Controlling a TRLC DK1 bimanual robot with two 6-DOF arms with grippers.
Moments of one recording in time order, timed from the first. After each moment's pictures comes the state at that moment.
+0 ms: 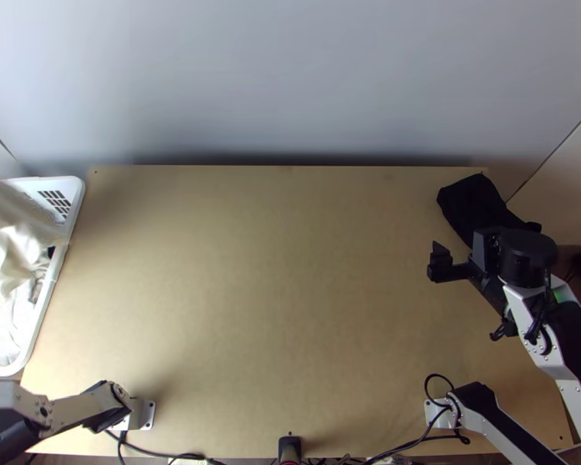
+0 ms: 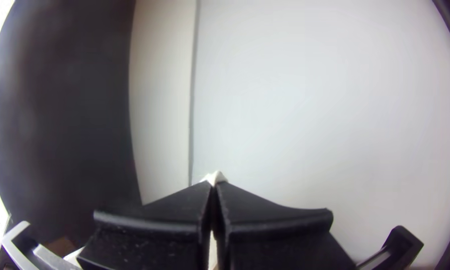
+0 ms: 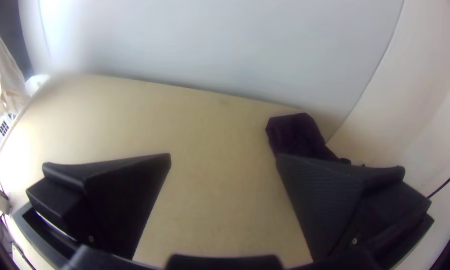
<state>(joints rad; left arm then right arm) 0.63 1.30 1.77 -0.54 -0.01 -0.07 0.31 0.86 1.05 -0.75 0.22 0.00</state>
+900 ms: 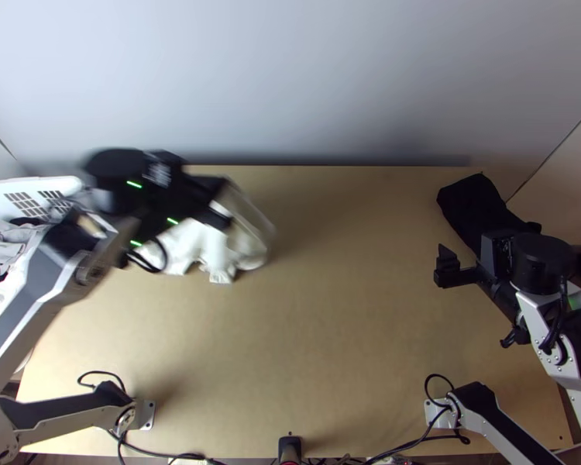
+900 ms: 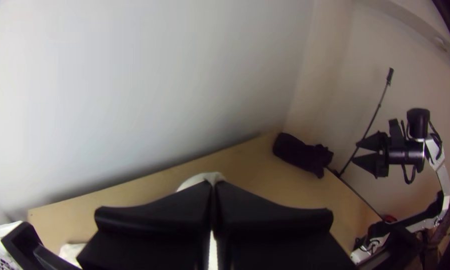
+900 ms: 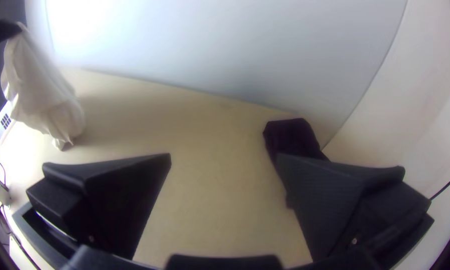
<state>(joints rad) -0.59 1.30 1.61 -0.63 -0.01 -0.12 0.31 0.83 1.10 -0.82 0.21 -0.03</state>
